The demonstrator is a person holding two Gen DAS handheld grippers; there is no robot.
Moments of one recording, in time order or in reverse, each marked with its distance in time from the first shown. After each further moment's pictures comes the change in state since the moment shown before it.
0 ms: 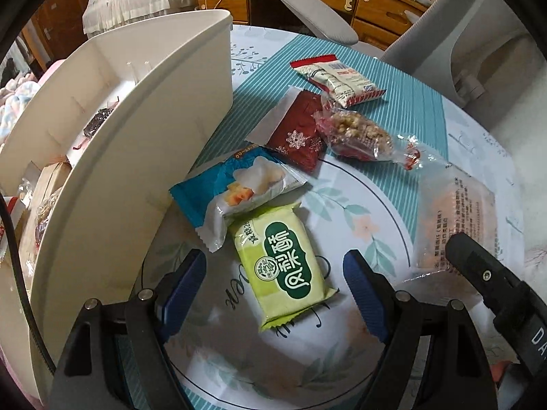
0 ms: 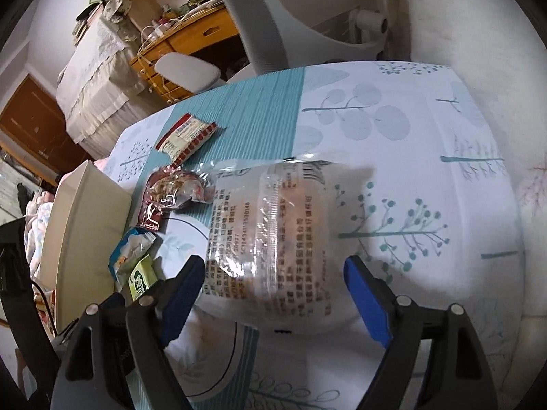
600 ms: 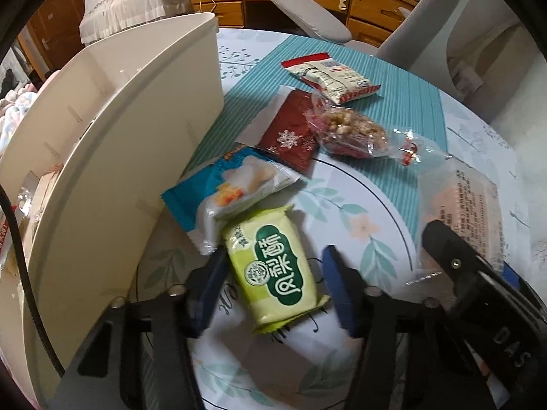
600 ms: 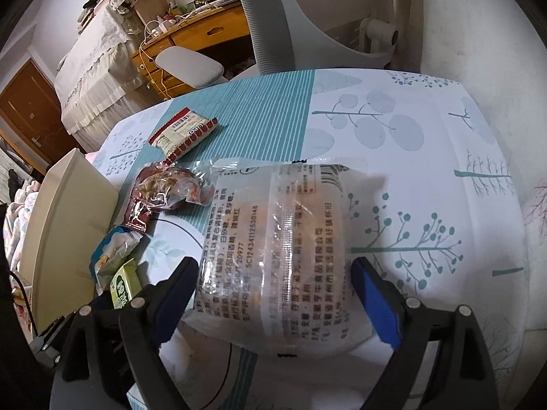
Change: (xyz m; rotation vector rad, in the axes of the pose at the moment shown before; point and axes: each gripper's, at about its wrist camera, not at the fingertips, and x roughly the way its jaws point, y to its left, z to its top) left arm 0.005 -0.010 -0.002 0.027 -0.017 0.004; right arm 0.016 0.010 -0.001 -0.058 -0.042 -0.068
